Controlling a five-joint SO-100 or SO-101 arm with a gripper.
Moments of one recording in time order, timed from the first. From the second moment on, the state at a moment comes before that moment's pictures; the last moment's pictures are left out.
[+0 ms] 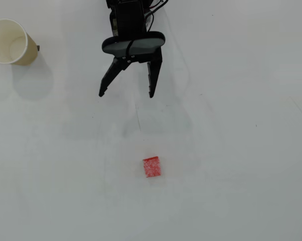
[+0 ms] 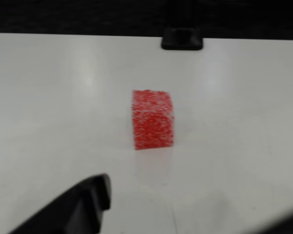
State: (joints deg) arm -1.6 177.8 177.0 25.9 76.7
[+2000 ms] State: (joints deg) arm -6.9 80.9 125.0 -3.9 81.6
